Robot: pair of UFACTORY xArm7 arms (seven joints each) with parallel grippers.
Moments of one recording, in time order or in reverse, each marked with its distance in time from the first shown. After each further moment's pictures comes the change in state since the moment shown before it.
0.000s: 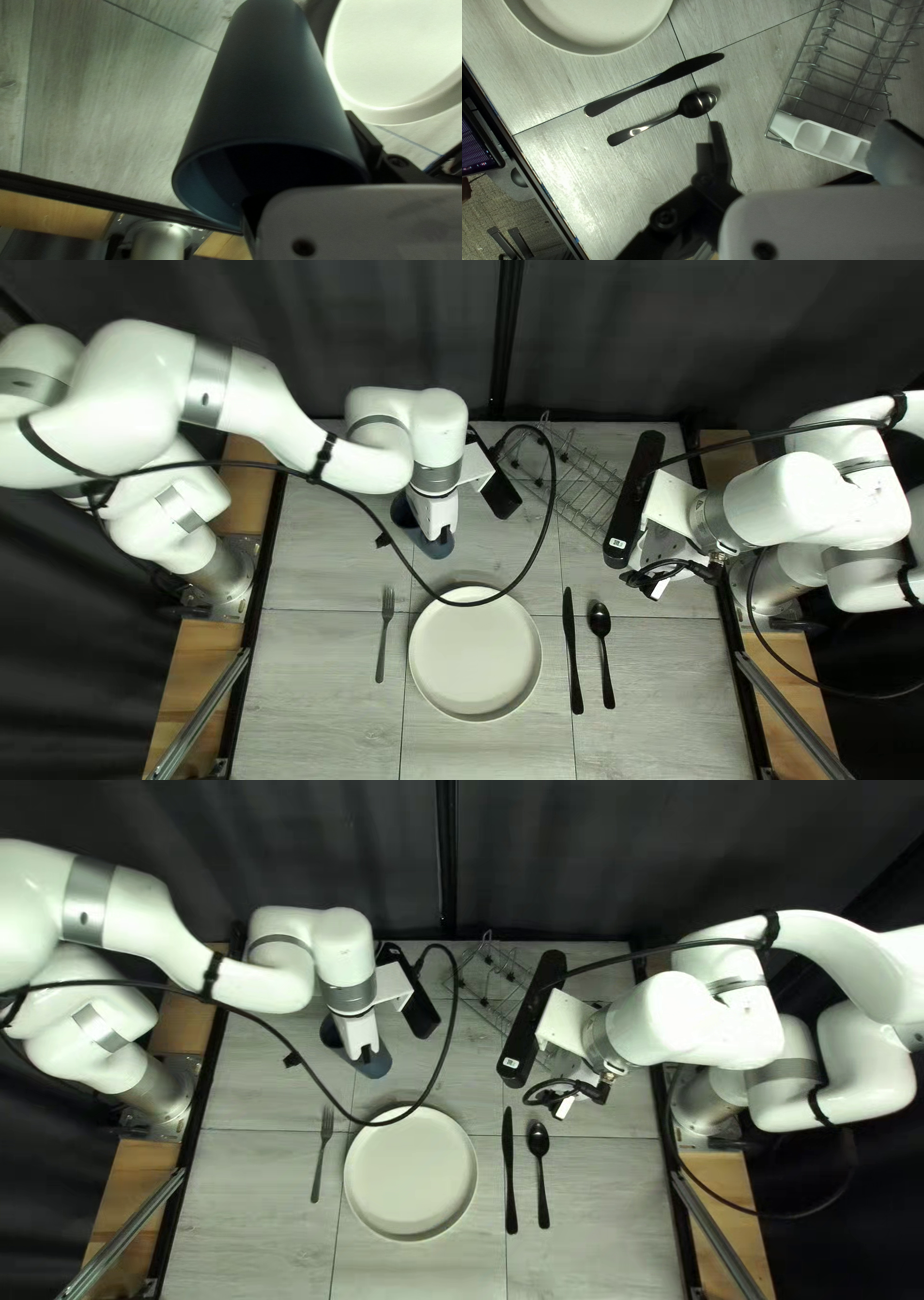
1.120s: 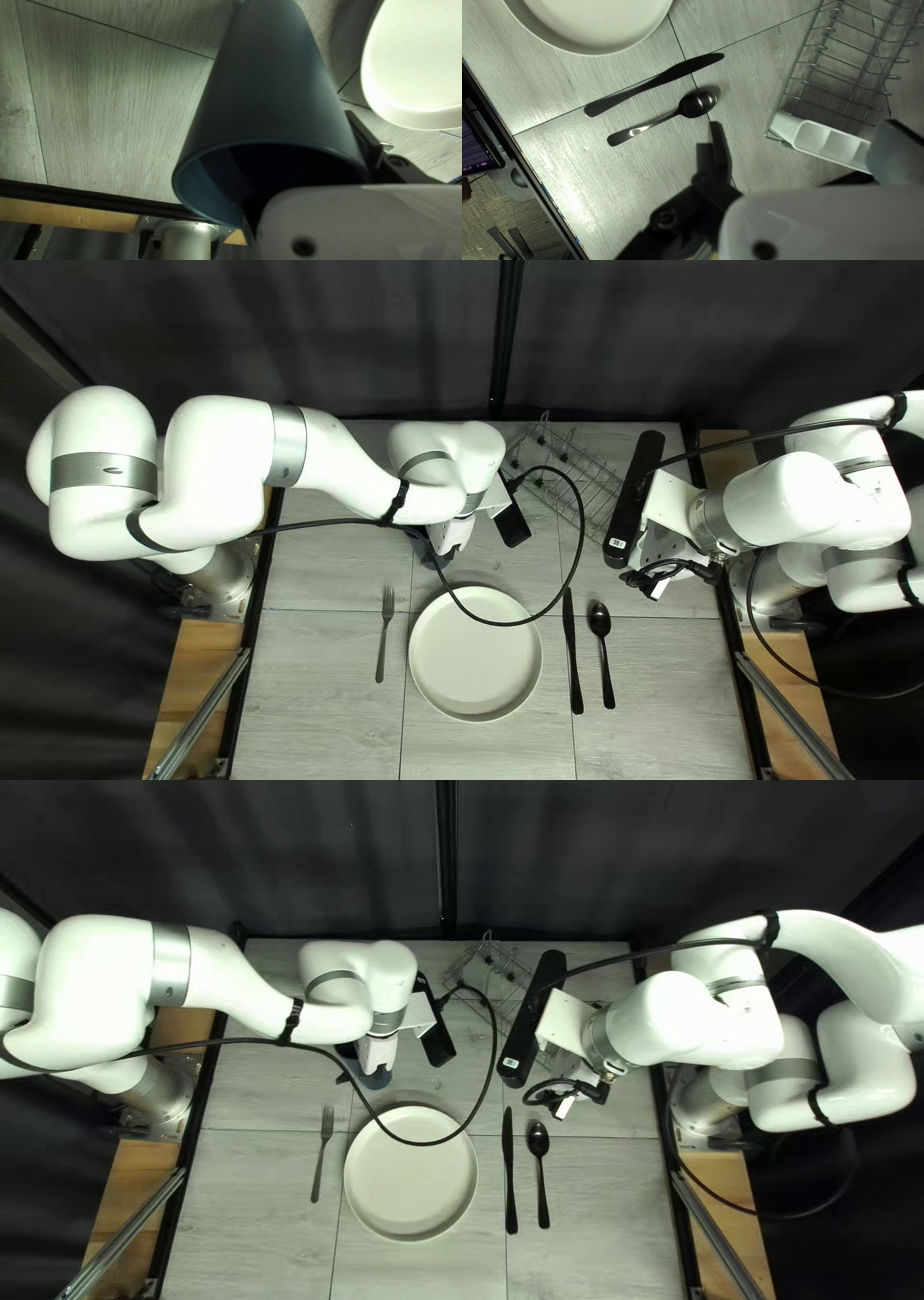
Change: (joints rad) left arm 0.094 0.298 -0.058 0.120 -0.187 0.082 0.239; right arm 0.000 0.000 0.000 0.000 0.000 0.000 0.000
